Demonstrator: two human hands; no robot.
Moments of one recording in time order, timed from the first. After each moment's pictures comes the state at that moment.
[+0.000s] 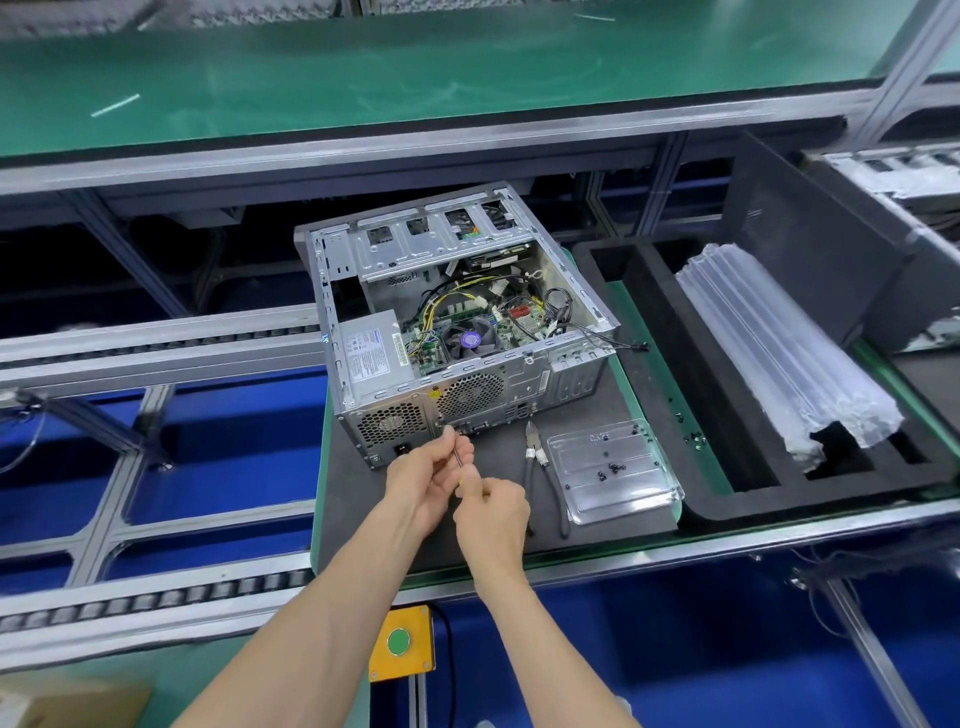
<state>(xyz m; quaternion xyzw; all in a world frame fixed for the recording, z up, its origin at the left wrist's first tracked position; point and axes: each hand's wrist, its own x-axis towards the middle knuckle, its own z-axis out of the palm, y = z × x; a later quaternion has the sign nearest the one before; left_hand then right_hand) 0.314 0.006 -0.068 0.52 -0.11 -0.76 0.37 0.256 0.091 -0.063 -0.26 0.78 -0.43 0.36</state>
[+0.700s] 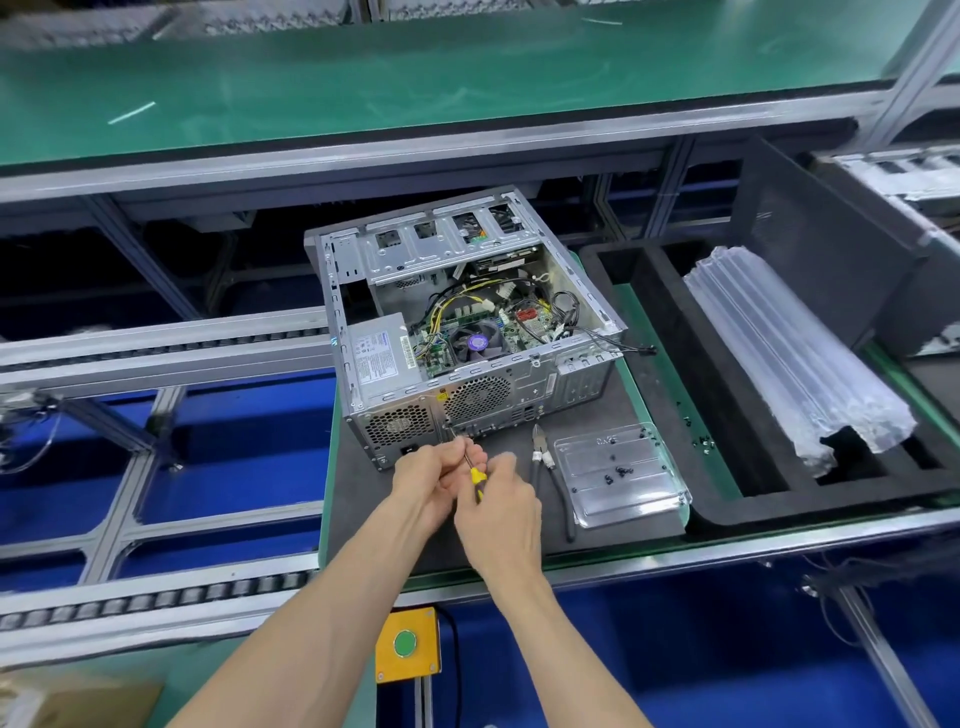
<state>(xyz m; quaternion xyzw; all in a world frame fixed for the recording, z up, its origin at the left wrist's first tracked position) 0.312 0.003 -0.063 0.53 -0.13 -0.75 0.36 0.248 0.094 -0.060 -0.46 0.81 -0.30 0.21</state>
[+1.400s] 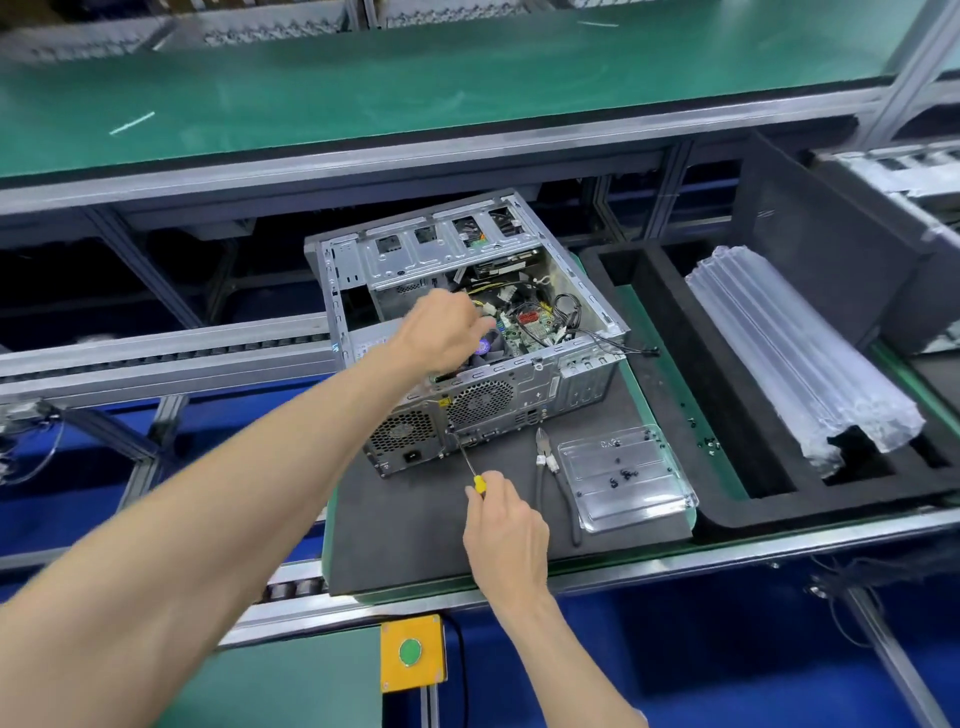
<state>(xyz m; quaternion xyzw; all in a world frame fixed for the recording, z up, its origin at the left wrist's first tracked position) 0.276 -0.109 0.056 0.45 -0.88 -0.12 0.10 0.252 0.103 -0.063 -0.55 0.78 -0.28 0.01</state>
